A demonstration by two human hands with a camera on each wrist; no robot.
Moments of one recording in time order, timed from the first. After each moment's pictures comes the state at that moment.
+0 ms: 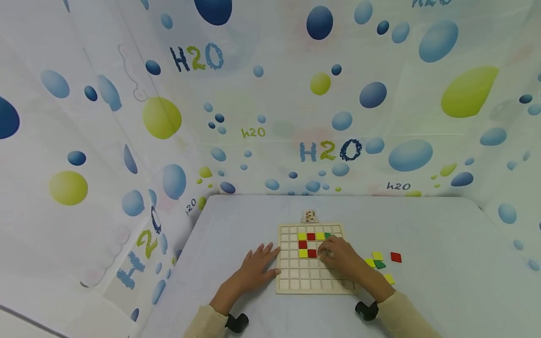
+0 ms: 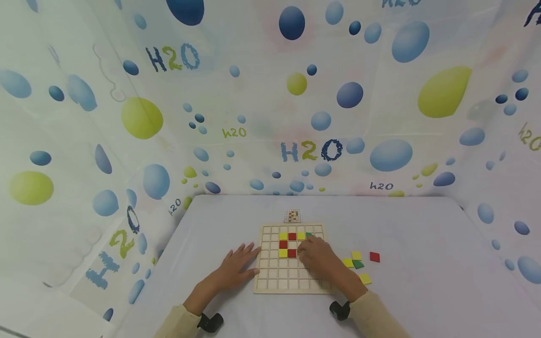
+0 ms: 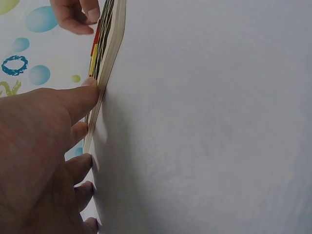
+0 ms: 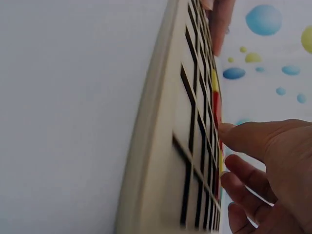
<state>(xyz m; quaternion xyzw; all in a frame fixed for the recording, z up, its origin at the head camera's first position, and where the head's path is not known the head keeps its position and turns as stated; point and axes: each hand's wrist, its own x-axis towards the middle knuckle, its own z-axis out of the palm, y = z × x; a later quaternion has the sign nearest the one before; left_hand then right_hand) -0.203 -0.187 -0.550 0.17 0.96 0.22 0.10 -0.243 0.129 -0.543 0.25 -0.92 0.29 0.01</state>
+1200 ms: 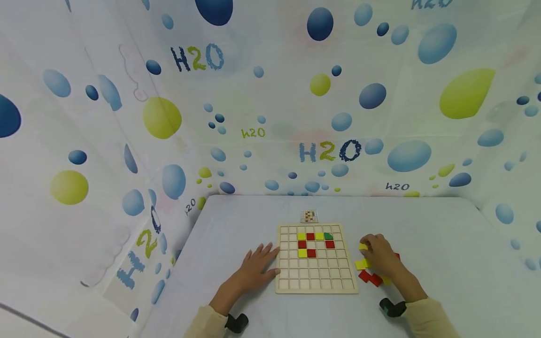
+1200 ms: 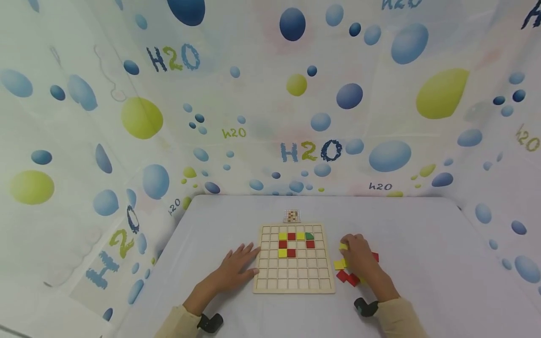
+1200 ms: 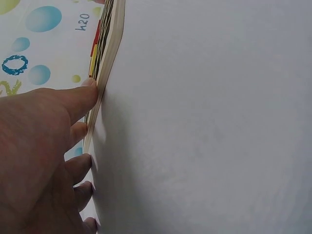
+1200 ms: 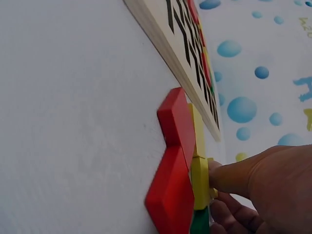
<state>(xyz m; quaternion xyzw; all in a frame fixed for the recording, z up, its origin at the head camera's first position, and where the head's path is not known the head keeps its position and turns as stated) -0.200 -0.187 -0.551 0.17 0.95 0.23 0.09 -0.248 0.215 -0.549 0.06 -0.95 0.30 -0.03</state>
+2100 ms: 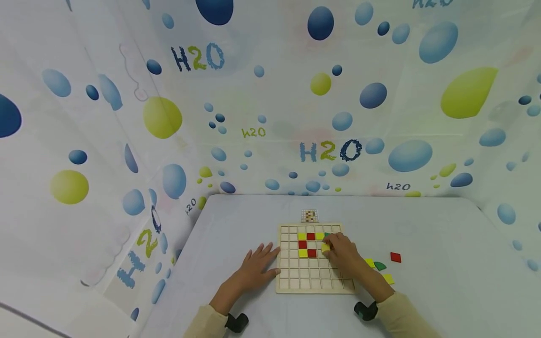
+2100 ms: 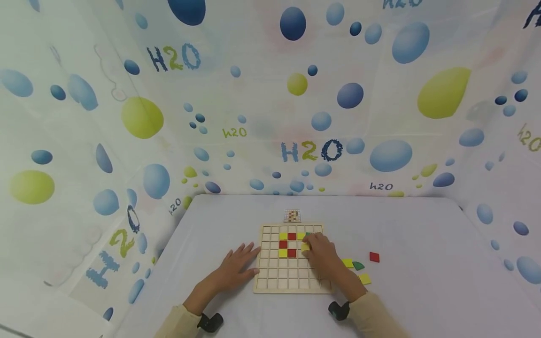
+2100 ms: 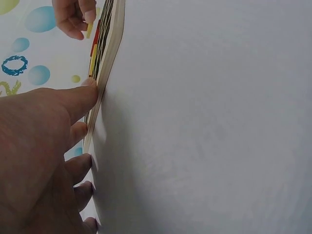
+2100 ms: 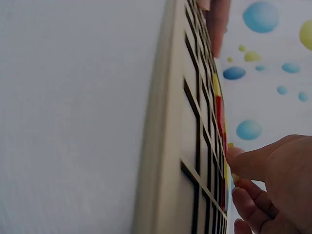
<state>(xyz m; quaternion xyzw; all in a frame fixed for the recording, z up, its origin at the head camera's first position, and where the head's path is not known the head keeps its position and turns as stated) -0.200 -0.185 -0.549 0.17 0.96 0.22 0.09 -0.247 0.128 -0.548 0.17 -0.94 0.29 0.00</state>
